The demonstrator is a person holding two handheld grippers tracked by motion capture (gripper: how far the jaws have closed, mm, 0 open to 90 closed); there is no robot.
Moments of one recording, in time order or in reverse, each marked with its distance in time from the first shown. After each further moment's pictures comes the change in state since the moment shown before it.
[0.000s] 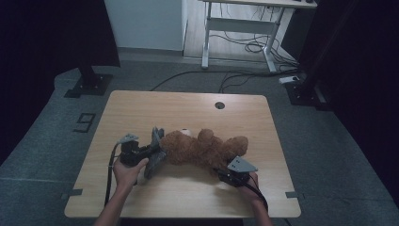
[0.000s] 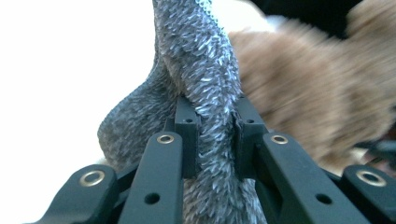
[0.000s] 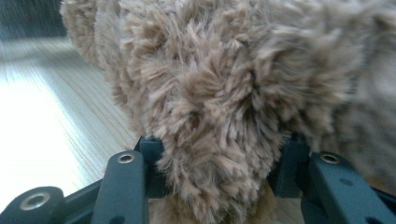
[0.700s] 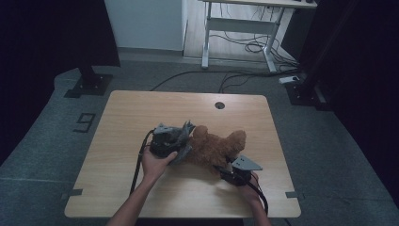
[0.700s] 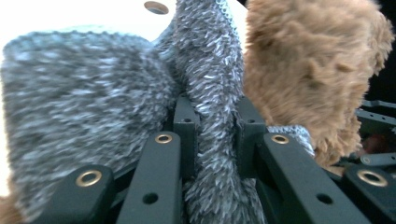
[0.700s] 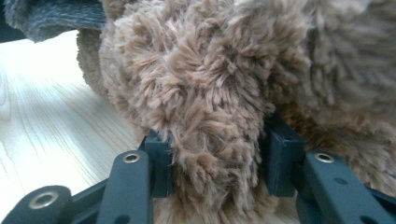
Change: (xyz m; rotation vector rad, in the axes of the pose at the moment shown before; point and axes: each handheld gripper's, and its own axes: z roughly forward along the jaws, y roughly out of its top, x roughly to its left) left arm -0.062 0.025 0.061 0.106 -0.022 0.114; right arm -0.005 0.000 -0.003 -0.052 0.007 0.122
